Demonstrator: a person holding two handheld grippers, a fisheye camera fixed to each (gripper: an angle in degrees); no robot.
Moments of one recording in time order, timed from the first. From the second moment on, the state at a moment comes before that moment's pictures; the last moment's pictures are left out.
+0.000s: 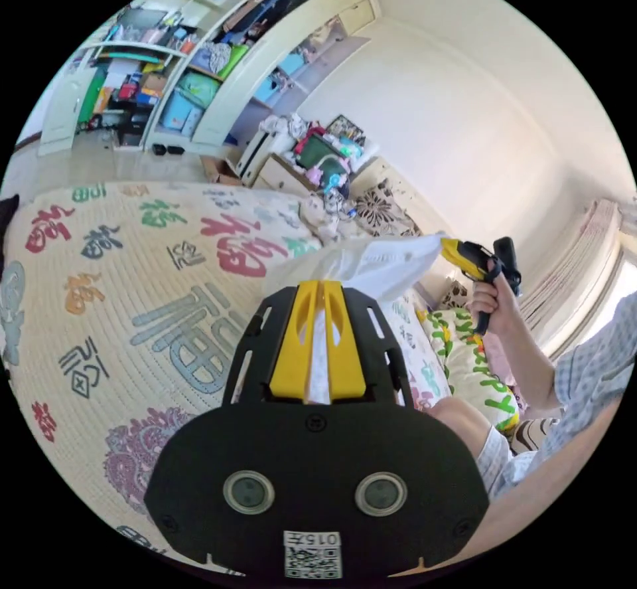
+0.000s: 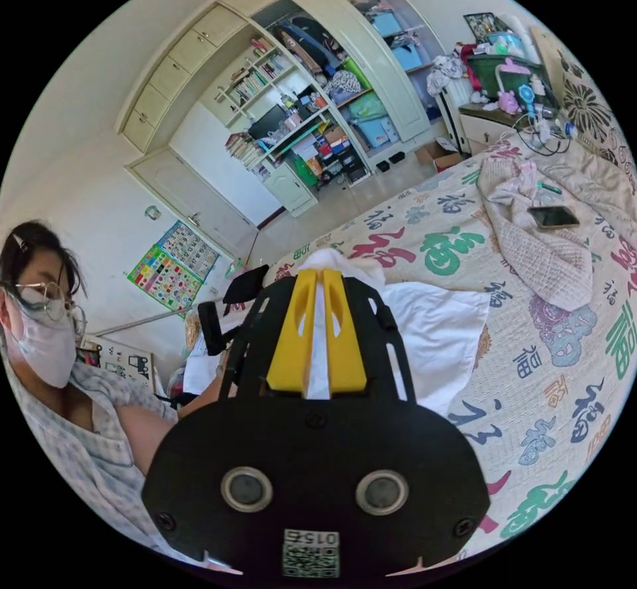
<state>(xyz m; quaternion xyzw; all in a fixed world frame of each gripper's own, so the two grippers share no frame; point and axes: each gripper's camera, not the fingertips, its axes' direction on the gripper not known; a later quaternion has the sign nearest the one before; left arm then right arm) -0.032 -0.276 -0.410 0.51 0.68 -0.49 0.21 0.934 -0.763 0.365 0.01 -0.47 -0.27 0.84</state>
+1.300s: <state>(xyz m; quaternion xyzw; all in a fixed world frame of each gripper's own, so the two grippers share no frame) -0.330 -0.100 -0.435 0.49 0.32 -0.72 0.37 0.845 -0.822 0.164 0.39 -0.33 -0.34 0.79</state>
